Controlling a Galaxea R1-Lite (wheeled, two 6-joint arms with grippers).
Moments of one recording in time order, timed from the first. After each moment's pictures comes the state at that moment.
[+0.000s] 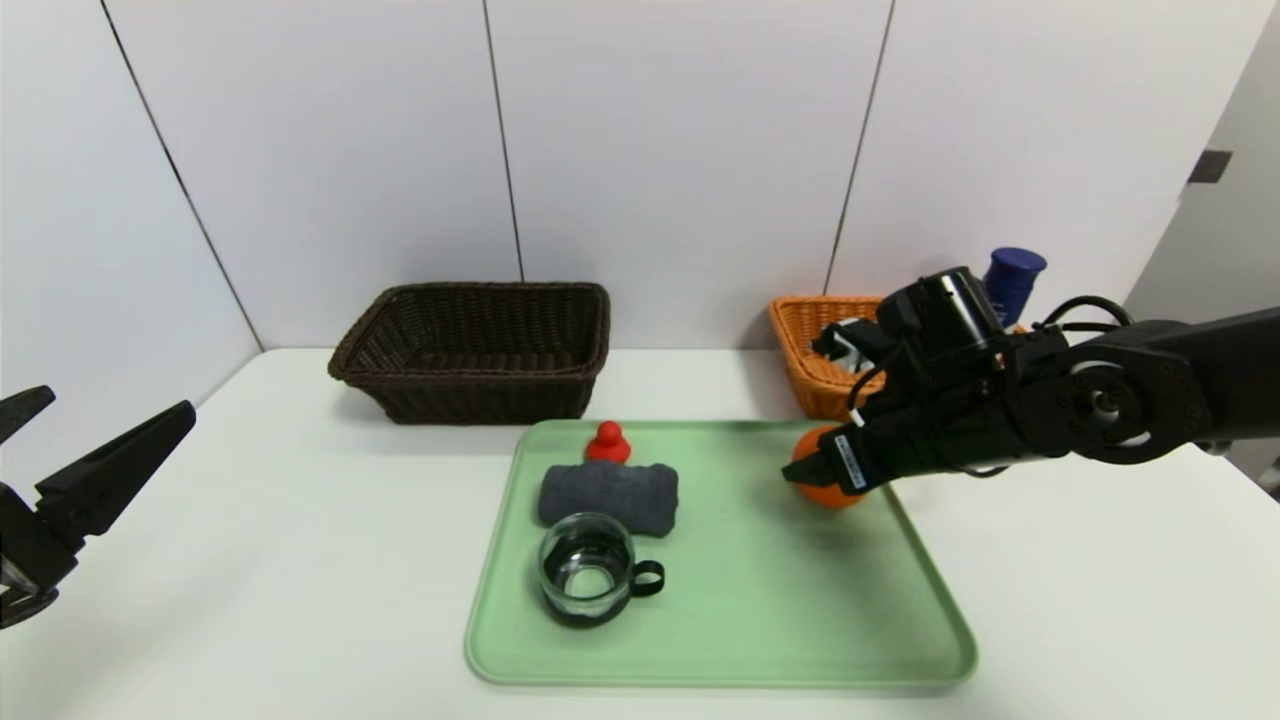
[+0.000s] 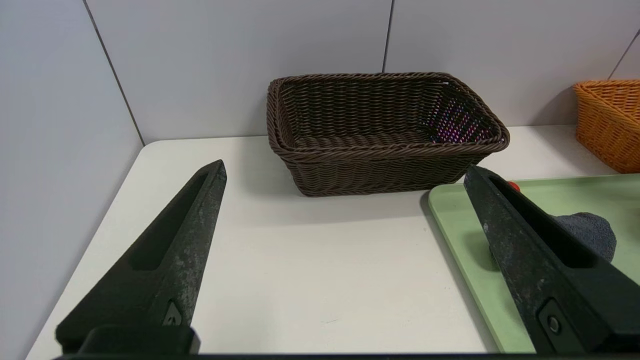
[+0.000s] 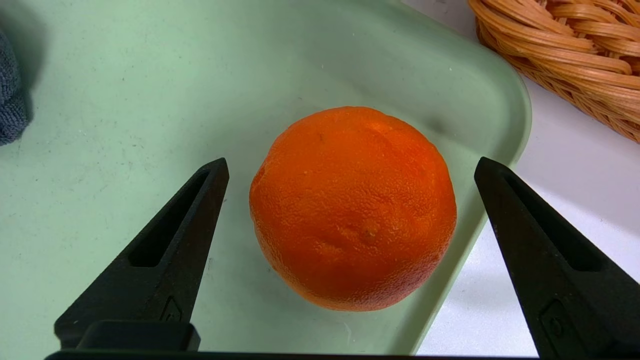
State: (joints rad) left arm 0.00 0.87 -0.34 -0.61 -0.12 -0.03; right arm 0.41 1.86 -1.15 0.11 0.00 -0.07
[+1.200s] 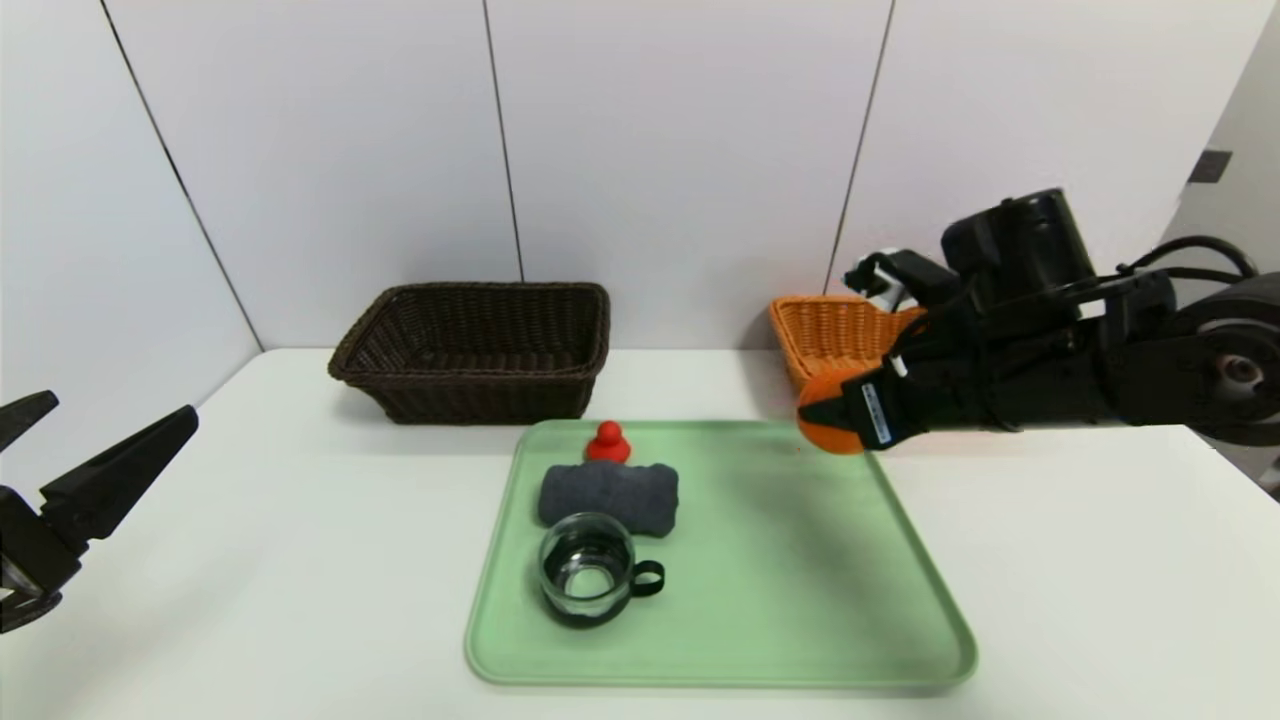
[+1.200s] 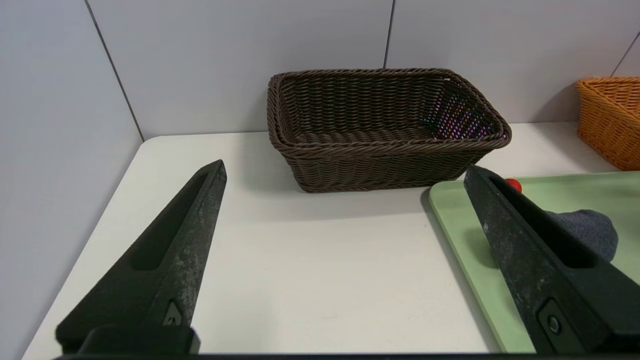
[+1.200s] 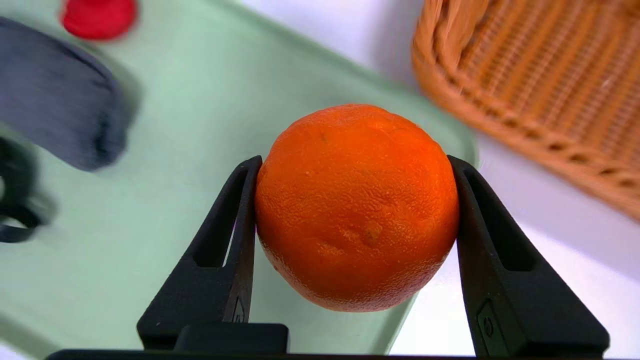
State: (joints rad) left arm 0.00 0.88 -0.33 -0.61 -0.12 -0.03; right arm 0.43 1.72 -1.17 0.10 0.00 -0.09
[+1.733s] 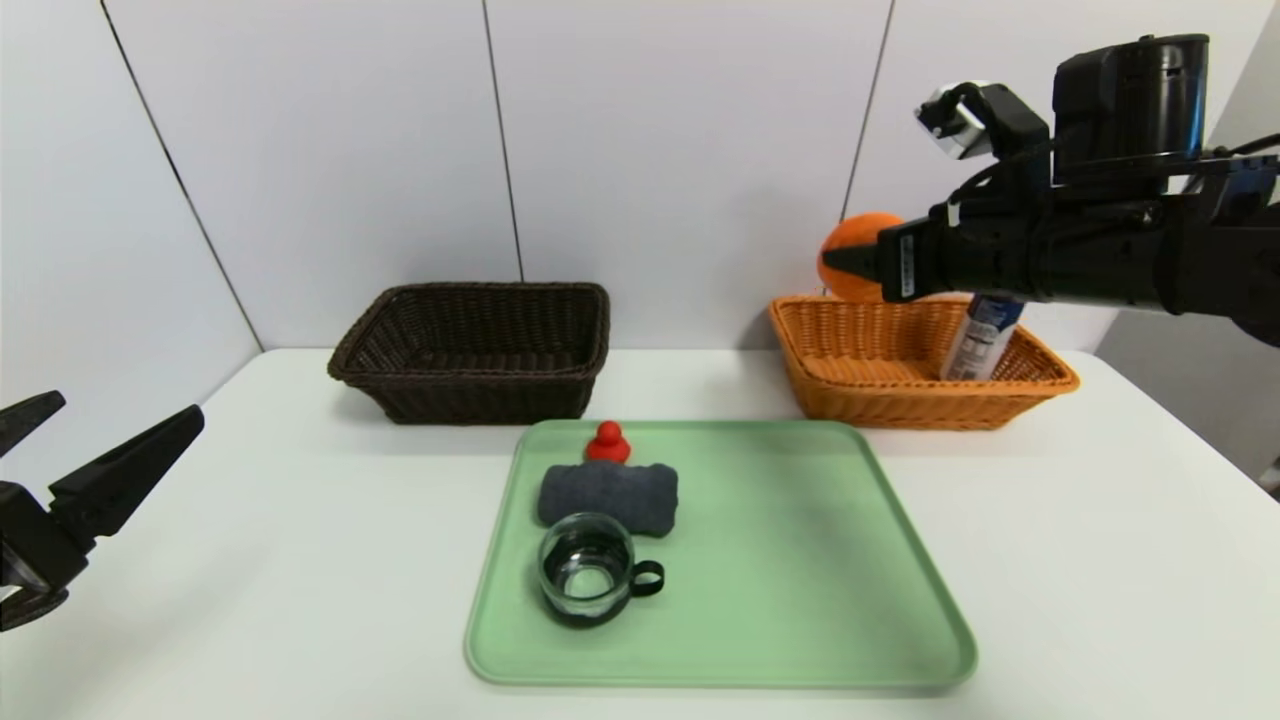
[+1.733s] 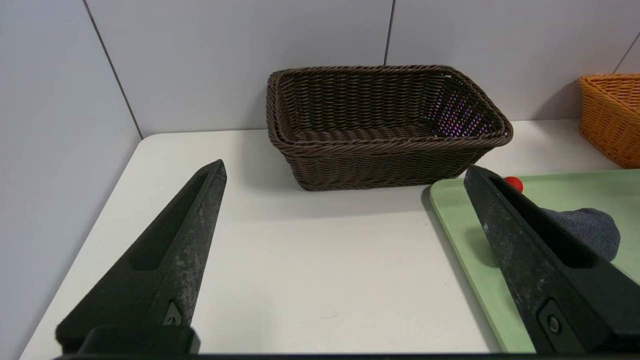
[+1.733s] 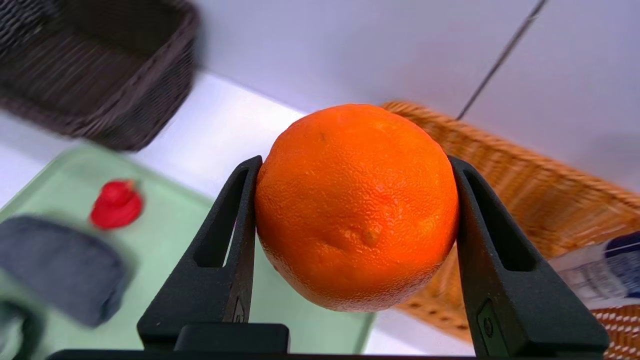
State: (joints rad) left arm 0.00 0.89 -0.33 -0.62 -0.12 -0.03; right arm 0.35 1.70 -1.35 -0.08 -0.01 -0.13
